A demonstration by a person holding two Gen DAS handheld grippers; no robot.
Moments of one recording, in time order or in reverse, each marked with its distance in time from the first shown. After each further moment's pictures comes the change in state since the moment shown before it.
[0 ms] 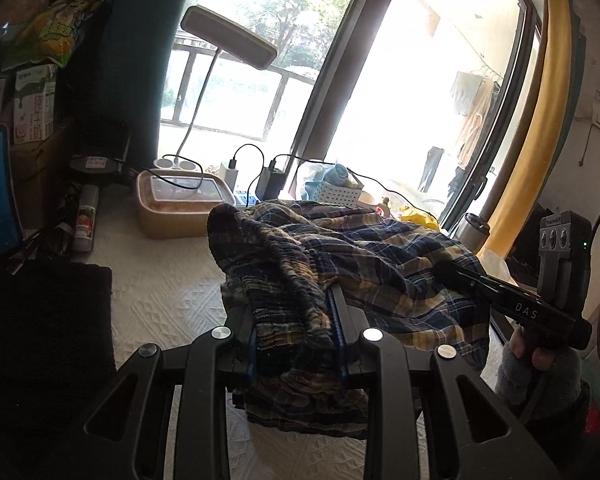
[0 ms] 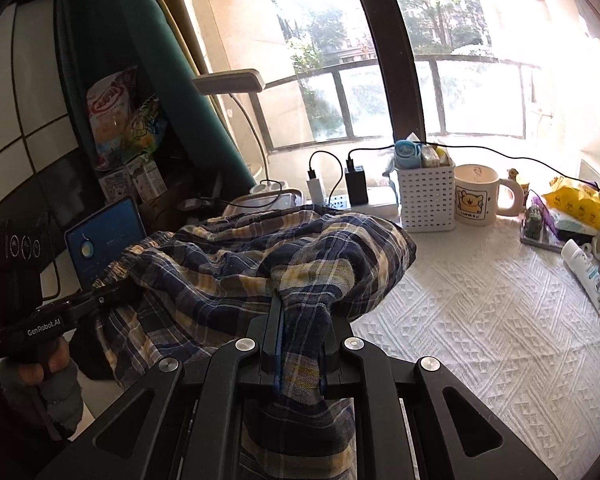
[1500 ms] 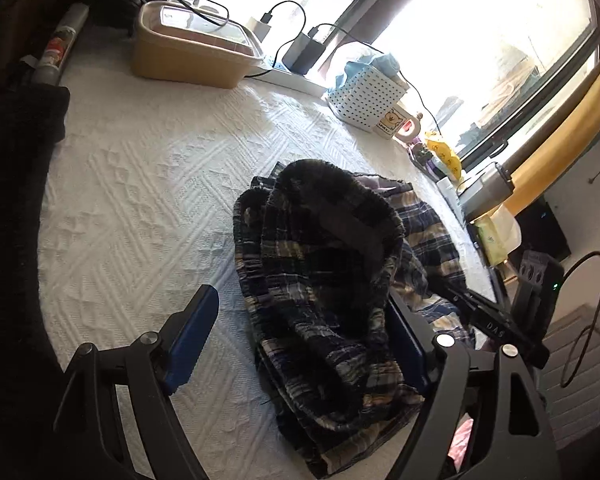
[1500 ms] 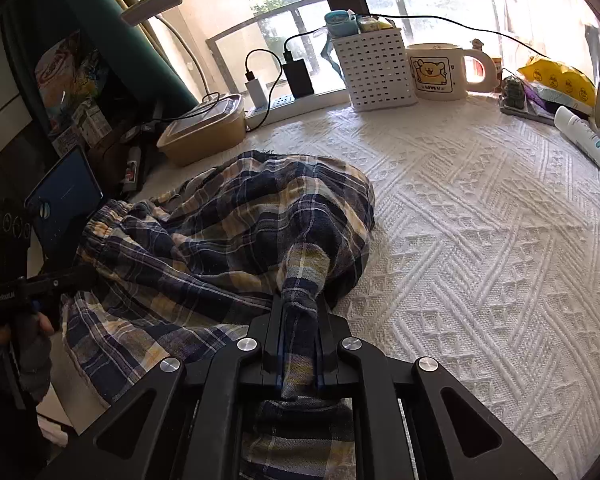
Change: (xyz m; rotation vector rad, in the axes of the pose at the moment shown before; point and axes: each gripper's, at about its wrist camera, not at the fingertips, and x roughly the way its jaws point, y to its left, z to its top) left arm 0.094 0.049 -0.066 -0.225 0.363 -0.099; right arm 0.055 -0.072 -0.102 0.124 0.222 -0.072
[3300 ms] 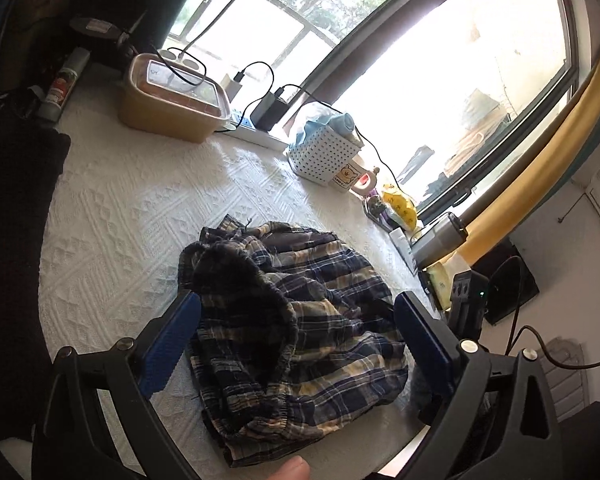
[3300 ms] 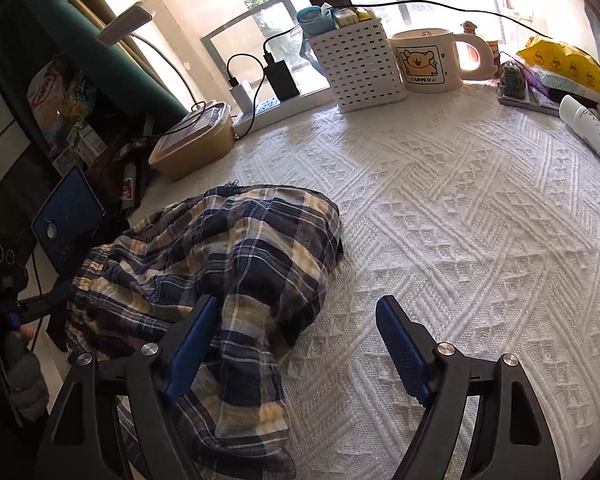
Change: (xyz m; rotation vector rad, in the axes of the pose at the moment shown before) left arm -0.043 -0.040 0.002 -0.031 -0.167 -0.071; right arm 0.001 -0.037 0.028 0.074 0.037 0.082
